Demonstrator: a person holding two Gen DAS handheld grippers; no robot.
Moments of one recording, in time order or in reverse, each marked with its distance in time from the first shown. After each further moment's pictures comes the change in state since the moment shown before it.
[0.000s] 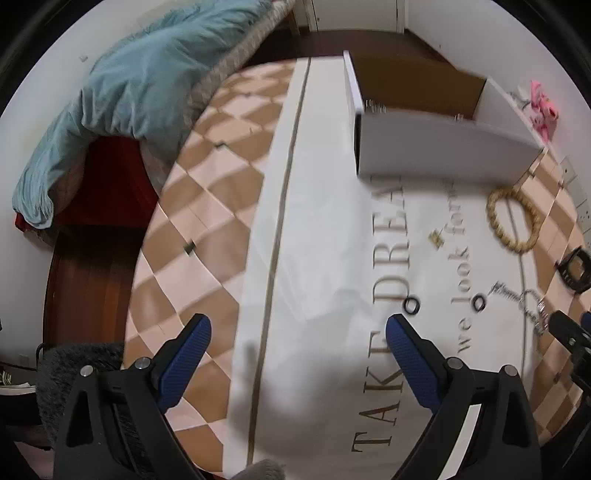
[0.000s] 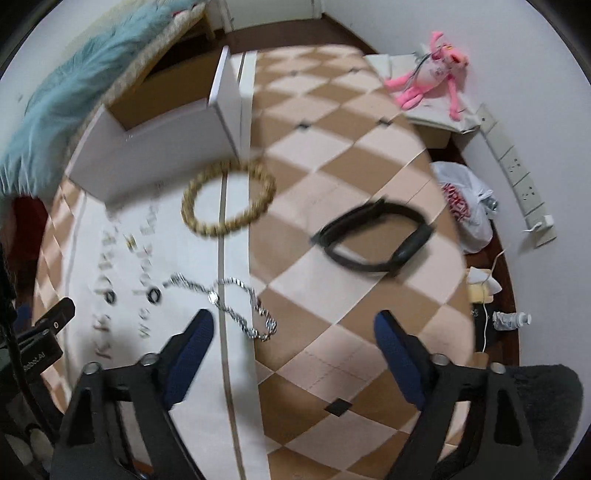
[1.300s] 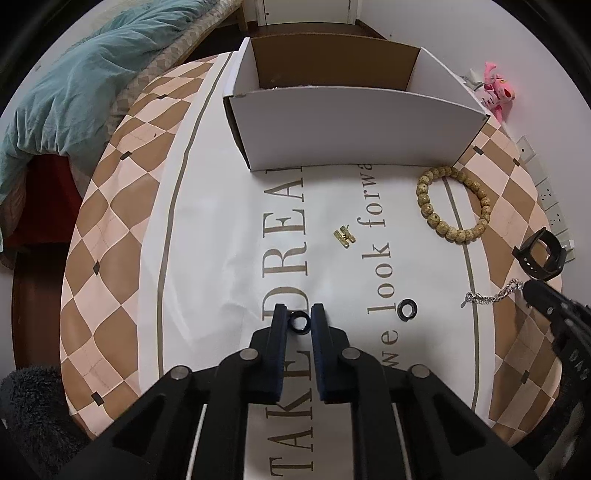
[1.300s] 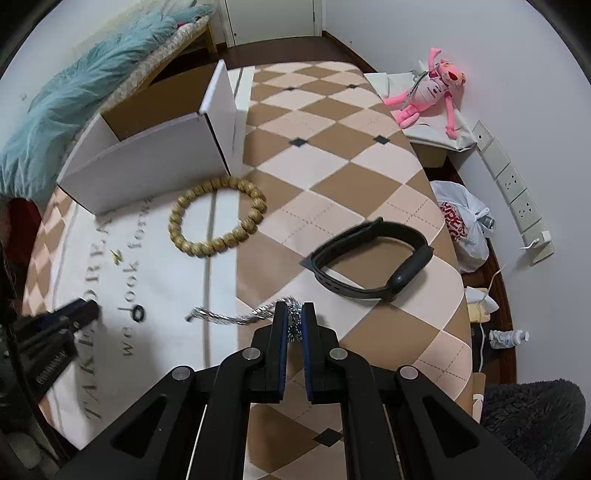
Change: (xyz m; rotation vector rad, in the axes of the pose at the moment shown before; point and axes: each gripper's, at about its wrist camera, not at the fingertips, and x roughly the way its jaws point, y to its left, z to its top) left arm 0.007 -0.049 0.005 0.092 0.002 -0.189; right arm 0.001 -0.005 0.011 -0.003 -0.092 -0.017
